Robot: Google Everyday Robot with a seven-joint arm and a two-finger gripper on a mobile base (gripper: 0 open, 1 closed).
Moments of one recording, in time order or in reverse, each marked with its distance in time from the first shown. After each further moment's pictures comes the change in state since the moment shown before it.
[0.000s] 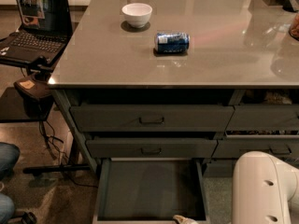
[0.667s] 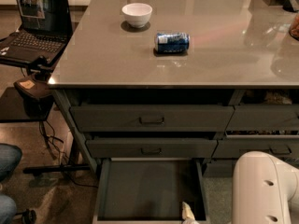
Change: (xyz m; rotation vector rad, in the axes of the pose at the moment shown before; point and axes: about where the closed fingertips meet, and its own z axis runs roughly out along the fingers) arm 0.000 0.000 0.000 0.000 0.000 0.000
